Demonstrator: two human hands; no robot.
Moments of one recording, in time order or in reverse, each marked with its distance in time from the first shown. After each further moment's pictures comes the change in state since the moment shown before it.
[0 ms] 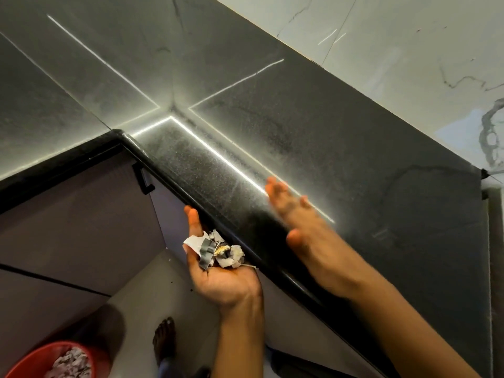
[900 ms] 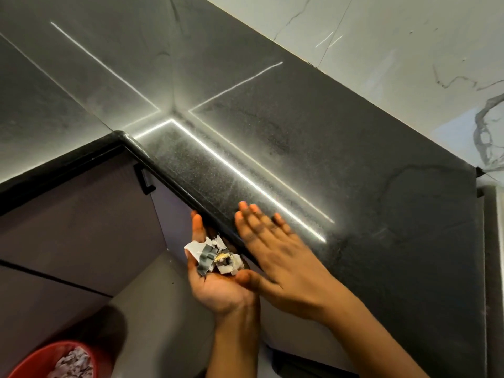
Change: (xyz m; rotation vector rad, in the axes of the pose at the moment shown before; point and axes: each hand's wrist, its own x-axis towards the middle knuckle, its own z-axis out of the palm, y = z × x) left_hand -0.011 0.006 -0.011 0.058 -0.091 -0.044; right_hand -0.004 -0.022 0.034 -0.339 -0.114 -0.012
